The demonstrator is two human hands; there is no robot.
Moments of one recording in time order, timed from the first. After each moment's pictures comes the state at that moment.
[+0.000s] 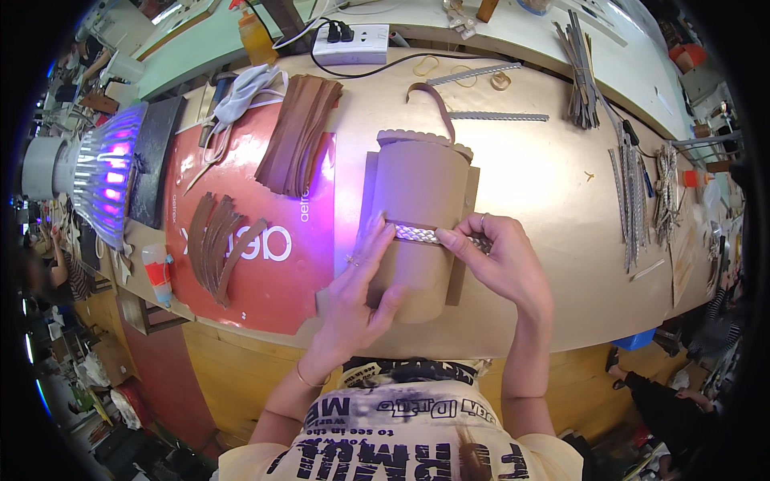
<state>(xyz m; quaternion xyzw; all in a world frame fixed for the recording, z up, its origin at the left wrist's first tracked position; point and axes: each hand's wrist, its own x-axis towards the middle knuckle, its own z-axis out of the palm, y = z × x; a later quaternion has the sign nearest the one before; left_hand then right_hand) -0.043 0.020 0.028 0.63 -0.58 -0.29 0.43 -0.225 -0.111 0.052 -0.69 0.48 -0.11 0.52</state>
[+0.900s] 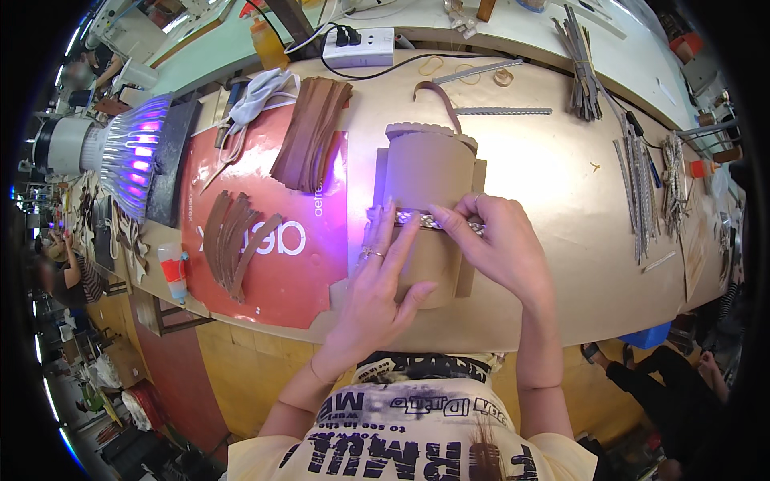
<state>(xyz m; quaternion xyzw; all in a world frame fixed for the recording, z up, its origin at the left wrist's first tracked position) -0.051 0.025 0.043 0.63 -0.64 -0.25 0.34 -0.205 -0.106 0.075 -0.75 0.48 -0.12 0.44</state>
